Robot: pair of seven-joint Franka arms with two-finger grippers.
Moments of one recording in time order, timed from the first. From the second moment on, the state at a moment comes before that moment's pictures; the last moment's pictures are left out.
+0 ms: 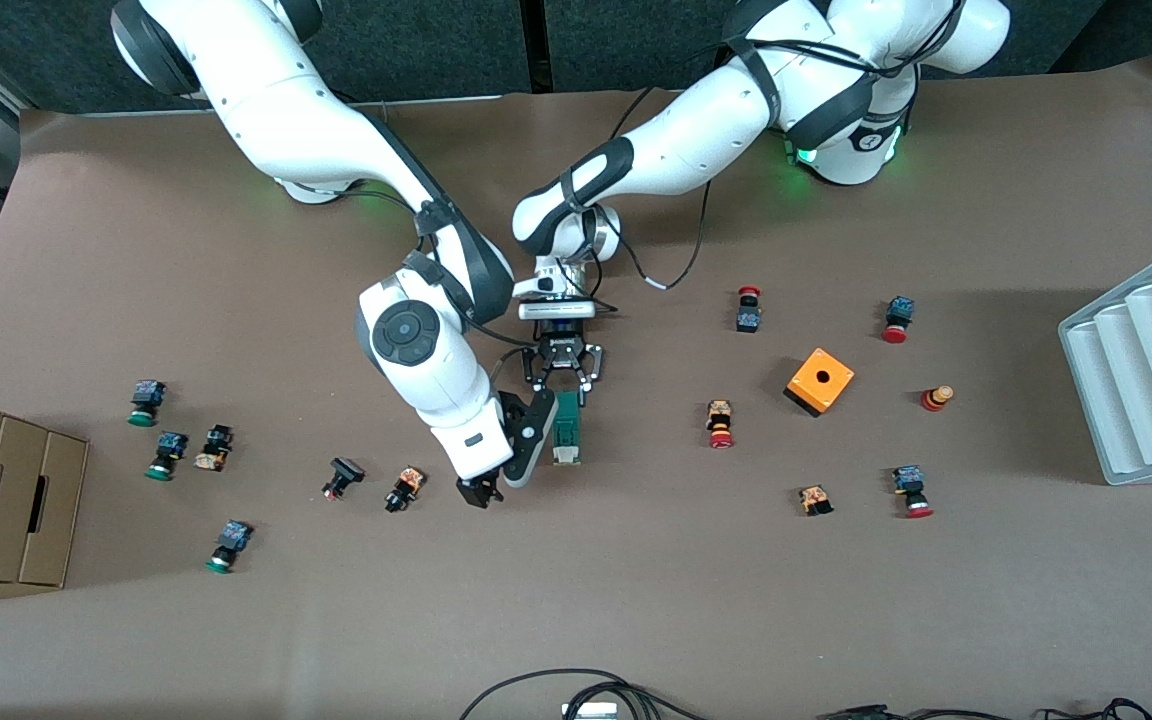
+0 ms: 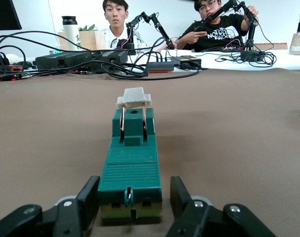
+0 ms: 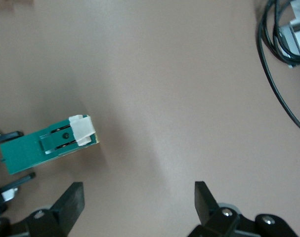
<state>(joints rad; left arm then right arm) -0.75 1.04 -0.43 -1.63 2.08 1.81 -2.49 0.58 0.66 -0.03 -1.50 0.08 2.42 -0.75</state>
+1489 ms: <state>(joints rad) -0.75 1.04 -0.43 -1.63 2.08 1.81 -2.52 0.68 0.79 -0.04 -1.44 0.08 2.46 -0.82</state>
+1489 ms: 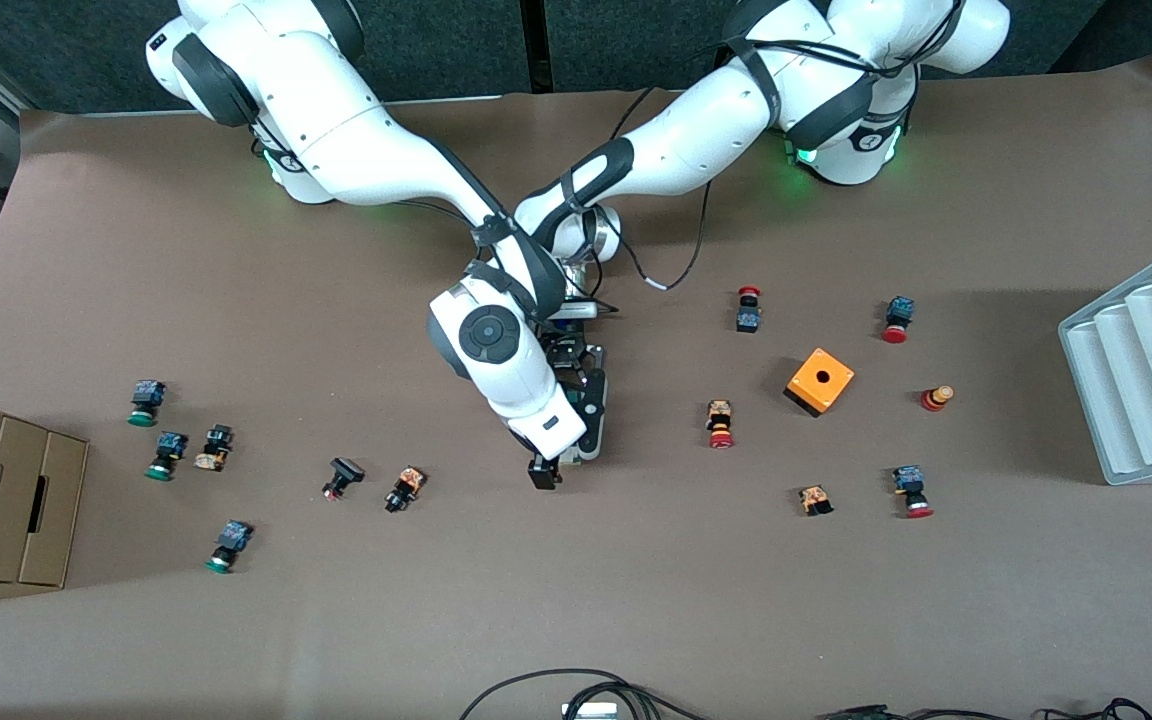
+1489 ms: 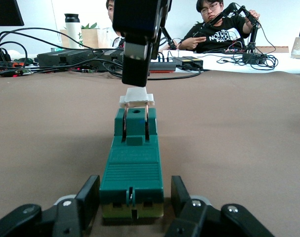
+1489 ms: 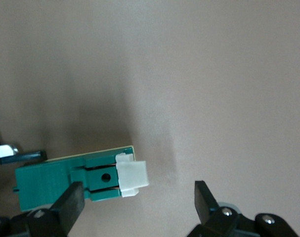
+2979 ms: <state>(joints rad) -0.75 1.04 -0.43 -1.63 2.08 1.81 -2.52 0.70 0.83 -0.03 -1.43 0.08 2.51 -0.79</state>
